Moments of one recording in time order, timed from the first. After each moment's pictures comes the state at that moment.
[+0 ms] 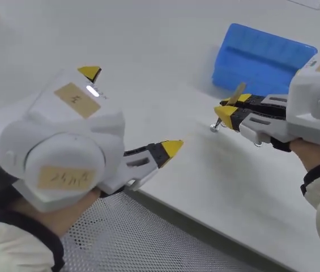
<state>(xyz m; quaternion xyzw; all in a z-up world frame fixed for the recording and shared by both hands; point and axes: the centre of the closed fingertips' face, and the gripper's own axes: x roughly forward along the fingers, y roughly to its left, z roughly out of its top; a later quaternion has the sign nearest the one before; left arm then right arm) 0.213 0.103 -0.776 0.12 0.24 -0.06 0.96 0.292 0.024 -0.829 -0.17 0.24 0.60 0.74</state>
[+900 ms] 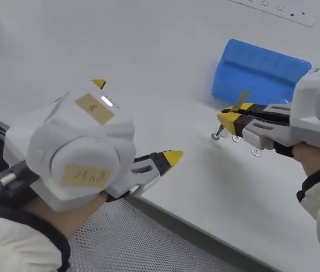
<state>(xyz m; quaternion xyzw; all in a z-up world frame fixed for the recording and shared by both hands) 0.213 0.104 -0.779 0.12 0.25 -0.06 0.96 0.291 0.022 -0.812 -0.14 0.25 0.59 0.75</state>
